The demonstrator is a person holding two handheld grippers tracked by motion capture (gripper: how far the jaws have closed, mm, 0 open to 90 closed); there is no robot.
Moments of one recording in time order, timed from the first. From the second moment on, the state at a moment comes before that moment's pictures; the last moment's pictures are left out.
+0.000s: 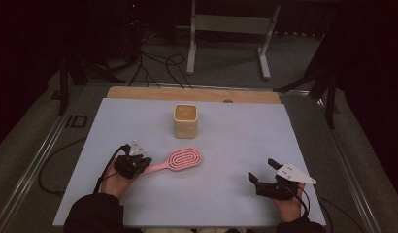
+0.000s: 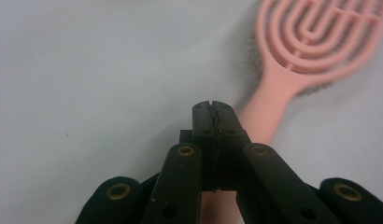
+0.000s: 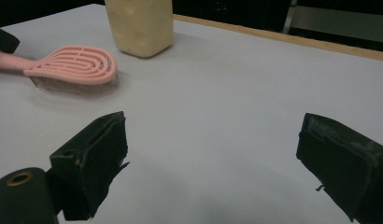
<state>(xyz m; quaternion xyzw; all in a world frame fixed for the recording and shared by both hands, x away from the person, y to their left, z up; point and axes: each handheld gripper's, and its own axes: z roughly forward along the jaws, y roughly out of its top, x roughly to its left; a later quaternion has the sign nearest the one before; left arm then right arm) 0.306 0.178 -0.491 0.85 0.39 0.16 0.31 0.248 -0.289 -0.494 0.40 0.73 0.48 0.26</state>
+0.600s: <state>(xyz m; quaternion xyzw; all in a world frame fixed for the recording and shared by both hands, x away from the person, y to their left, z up) 0.288 0.166 -0.496 0.86 0.38 0.14 0.32 0.248 -0.288 -0.494 0.40 0.73 0.48 0.26</state>
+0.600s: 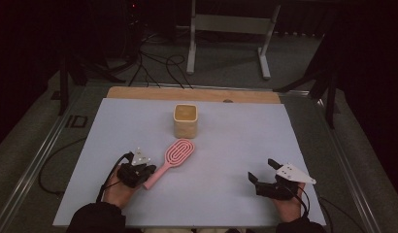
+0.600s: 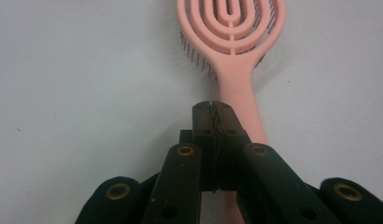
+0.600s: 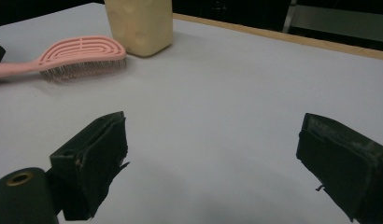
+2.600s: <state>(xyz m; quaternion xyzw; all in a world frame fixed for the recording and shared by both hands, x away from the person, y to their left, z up) 0.241 0.263 -0.474 0.73 0.46 0.27 0.44 0.244 -0.290 -0.488 0.38 0.72 0.52 0.26</state>
